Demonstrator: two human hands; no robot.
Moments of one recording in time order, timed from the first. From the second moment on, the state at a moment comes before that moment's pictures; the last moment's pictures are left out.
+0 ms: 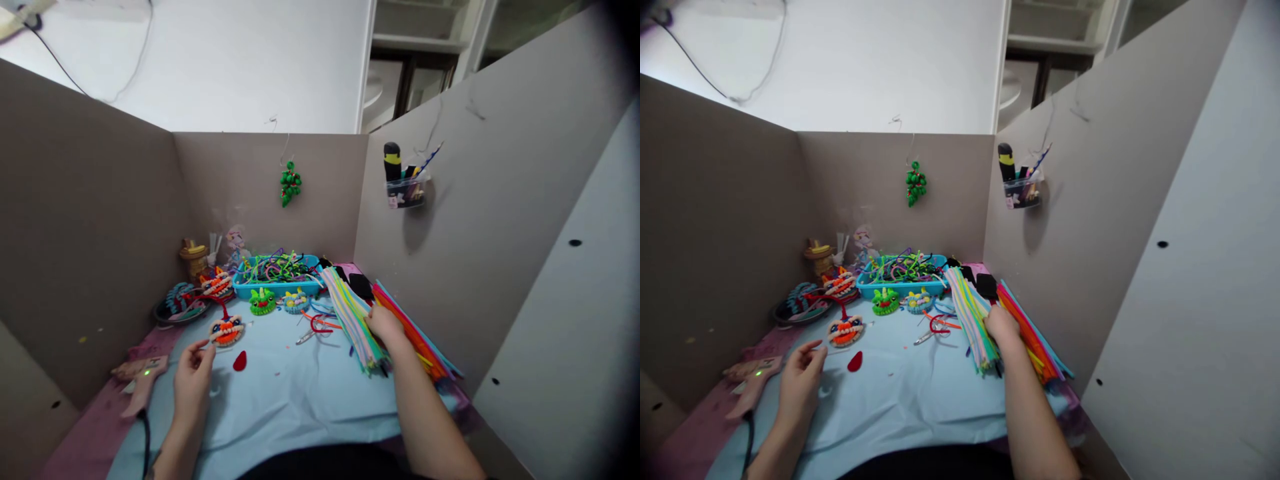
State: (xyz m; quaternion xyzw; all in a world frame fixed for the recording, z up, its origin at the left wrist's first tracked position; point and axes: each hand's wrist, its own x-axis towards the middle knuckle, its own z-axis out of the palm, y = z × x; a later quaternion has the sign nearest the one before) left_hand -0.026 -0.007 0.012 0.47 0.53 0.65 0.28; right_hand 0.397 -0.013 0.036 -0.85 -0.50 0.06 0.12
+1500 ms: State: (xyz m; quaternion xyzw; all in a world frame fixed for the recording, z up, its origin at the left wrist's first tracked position) left_hand -0.022 -0.010 0.019 0.45 0.54 0.65 0.30; right_hand 0.346 -0.018 0.047 -0.81 -0.56 0.00 0.19
